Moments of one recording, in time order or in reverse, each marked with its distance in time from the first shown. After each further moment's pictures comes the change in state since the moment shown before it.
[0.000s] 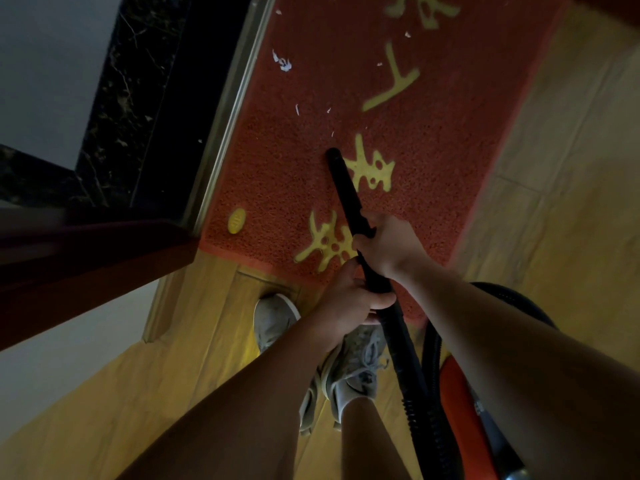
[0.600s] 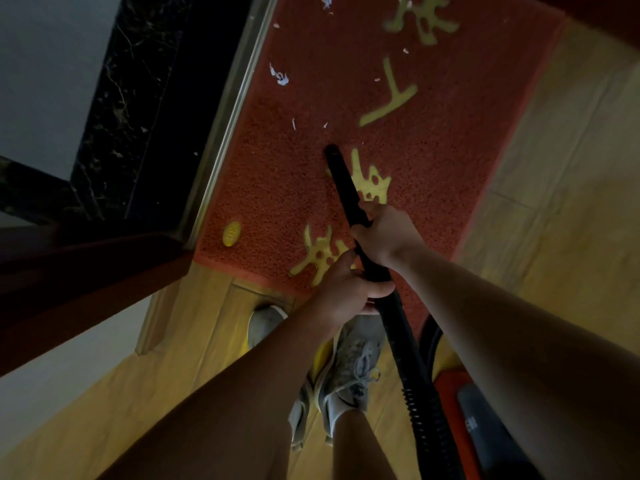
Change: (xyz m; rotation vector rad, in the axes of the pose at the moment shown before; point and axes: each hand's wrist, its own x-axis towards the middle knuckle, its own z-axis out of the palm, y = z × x) left_hand 0.020 0.042 0.005 -0.049 0.029 0.000; right_hand 0.035 -0.017 -0.033 -0.062 -0.012 -0.006
